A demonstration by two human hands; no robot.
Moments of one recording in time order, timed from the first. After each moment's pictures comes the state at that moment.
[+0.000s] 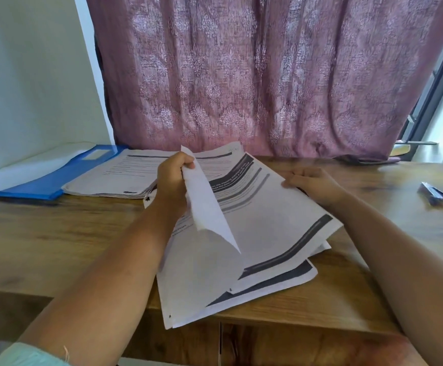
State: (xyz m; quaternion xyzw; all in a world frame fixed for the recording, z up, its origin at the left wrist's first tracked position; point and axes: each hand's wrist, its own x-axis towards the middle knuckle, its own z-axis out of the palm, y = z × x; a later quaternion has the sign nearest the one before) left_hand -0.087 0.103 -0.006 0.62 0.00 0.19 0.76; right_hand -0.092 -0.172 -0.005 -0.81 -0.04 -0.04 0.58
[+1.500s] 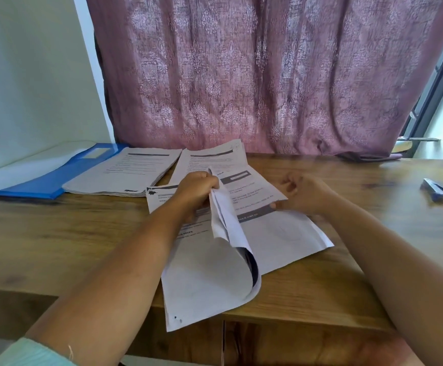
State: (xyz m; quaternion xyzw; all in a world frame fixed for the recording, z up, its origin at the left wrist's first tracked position) left_hand -0.096 0.085 -0.012 0.80 0.03 0.00 0.60; right_hand -0.097 -0.155 -0.012 -0.97 -0.04 -0.04 0.23
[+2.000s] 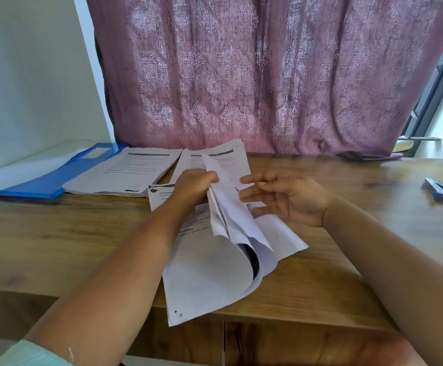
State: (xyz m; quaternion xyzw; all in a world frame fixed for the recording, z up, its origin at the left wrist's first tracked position) left_hand -0.098 0.085 -0.008 0.75 0.04 0.02 0.66; right_hand -0.116 -0.129 -0.007 -0.66 -0.17 0.21 0.70
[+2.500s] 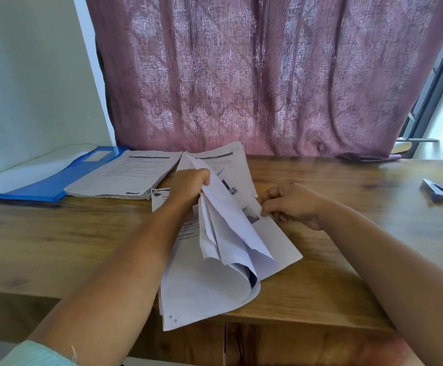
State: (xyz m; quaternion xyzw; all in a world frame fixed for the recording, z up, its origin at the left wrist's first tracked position) left_hand -0.094 0.089 -0.004 0.75 0.08 0.08 0.65; right_hand -0.109 -0.131 -0.015 -0.85 -0.05 0.12 0.51
